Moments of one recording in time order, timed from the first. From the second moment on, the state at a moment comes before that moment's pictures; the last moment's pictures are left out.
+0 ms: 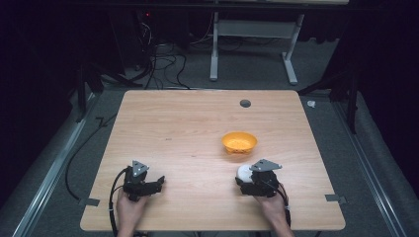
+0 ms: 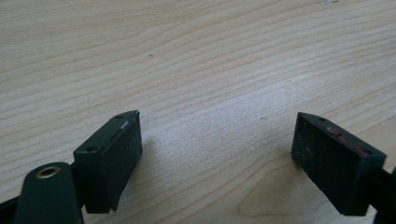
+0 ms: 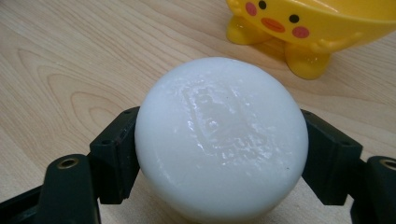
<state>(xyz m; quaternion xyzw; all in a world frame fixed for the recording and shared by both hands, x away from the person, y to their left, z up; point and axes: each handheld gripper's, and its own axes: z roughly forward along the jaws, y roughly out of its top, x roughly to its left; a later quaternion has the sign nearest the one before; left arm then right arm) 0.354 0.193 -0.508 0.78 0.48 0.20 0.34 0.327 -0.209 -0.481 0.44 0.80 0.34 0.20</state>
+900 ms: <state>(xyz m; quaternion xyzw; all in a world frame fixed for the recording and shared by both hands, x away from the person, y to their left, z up) 0.354 0.193 -0.508 0.78 0.48 0.20 0.34 0.342 -0.224 -0.448 0.45 0.79 0.36 0.20</state>
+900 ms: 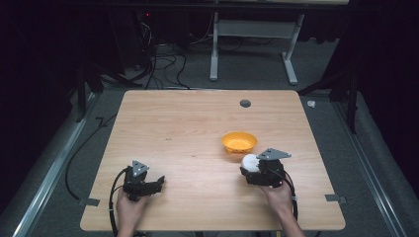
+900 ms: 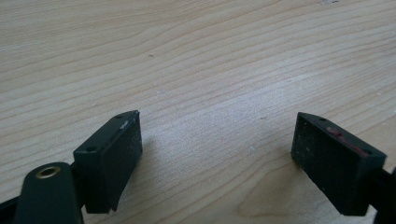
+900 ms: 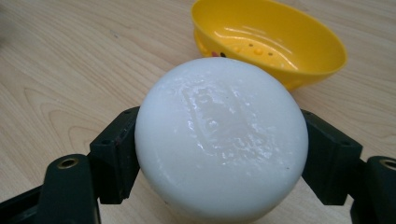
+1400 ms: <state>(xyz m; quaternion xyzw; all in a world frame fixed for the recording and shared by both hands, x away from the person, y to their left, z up) 0.354 0.193 -0.508 0.78 0.48 0.20 0.34 0.356 -0.228 -0.432 0.46 0.78 0.36 0.20</state>
